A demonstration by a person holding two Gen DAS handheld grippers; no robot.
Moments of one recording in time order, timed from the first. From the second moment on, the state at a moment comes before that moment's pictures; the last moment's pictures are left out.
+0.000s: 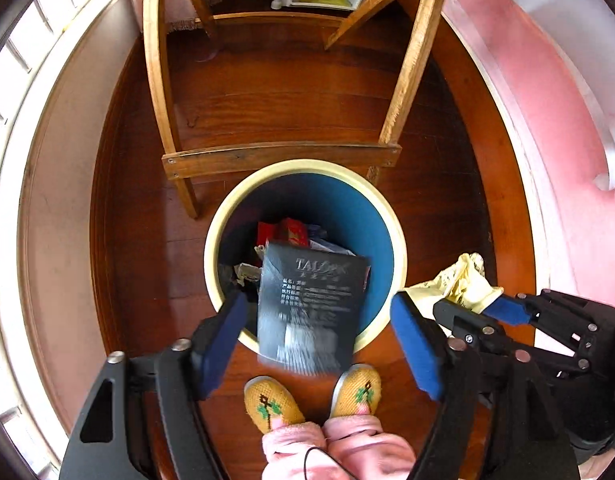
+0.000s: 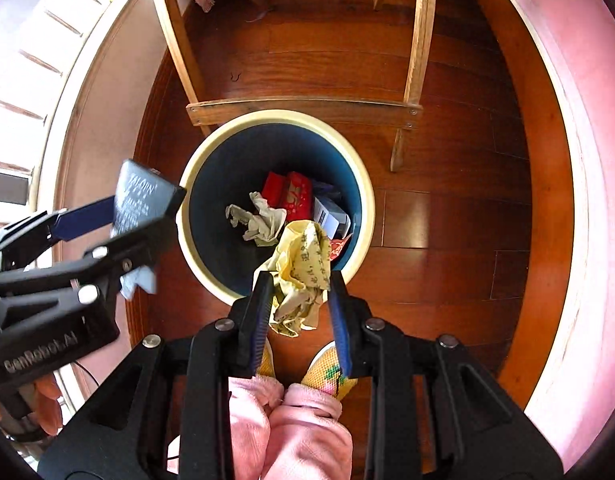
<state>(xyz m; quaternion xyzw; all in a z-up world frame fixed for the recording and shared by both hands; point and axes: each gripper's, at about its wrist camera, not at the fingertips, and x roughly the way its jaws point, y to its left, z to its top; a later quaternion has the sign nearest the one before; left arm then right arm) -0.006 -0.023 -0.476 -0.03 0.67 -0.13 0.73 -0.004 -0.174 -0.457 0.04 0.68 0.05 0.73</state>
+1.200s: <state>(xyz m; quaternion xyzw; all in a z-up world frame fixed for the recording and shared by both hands) -0.068 0.091 -0.352 -0.08 0.63 -0.01 0.77 0.022 -0.120 -0.392 0.06 0.67 0.06 0.73</state>
